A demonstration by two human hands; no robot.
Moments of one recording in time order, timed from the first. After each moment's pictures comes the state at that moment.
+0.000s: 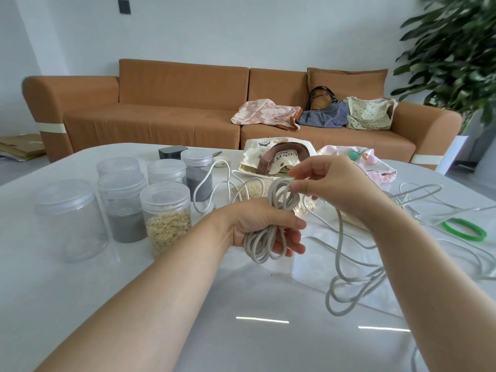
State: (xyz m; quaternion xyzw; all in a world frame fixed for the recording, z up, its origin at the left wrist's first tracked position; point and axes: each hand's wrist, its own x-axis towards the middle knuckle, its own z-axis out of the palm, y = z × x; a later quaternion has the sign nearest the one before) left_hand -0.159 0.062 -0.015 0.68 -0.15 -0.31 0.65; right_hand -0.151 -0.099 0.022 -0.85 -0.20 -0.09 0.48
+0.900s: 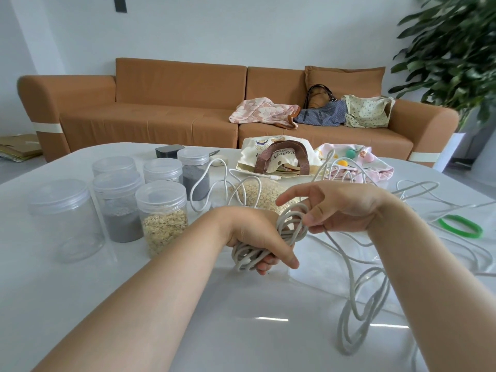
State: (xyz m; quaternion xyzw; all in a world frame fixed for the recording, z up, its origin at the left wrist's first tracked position) left_hand -0.164 0.059 -0.013 0.83 -0.21 -0.35 0.38; right_hand -0.140 -0.120 0.014 -0.69 -0.22 0.38 0.58
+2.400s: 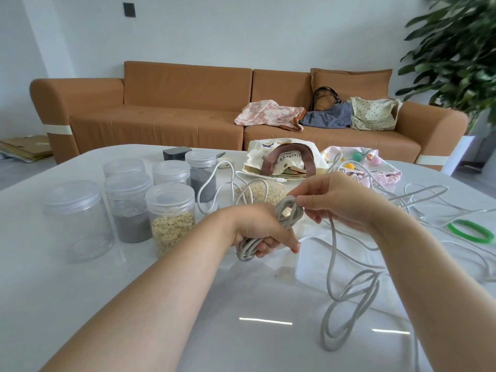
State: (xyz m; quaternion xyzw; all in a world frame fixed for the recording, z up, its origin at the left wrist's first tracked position) left_hand -0.158 0.067 -0.016 0.82 -0.15 -0.30 0.47; right_hand -0.145 -0.104 0.008 -0.83 -0.20 0.06 0.52
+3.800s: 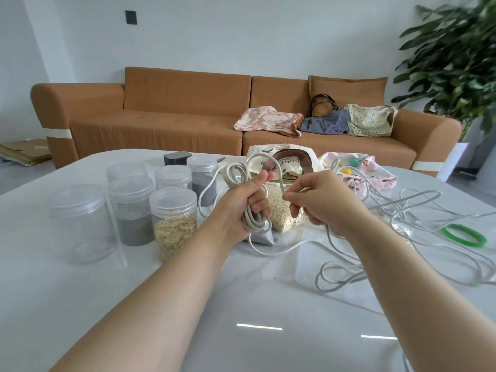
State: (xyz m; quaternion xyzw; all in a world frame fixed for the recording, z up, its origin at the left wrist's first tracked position) left_hand -0.148 0.071 -0.021 0.46 -0.06 -0.08 0.88; right_hand -0.161 -0.073 0.016 -0.86 -0.08 -0.04 0.51
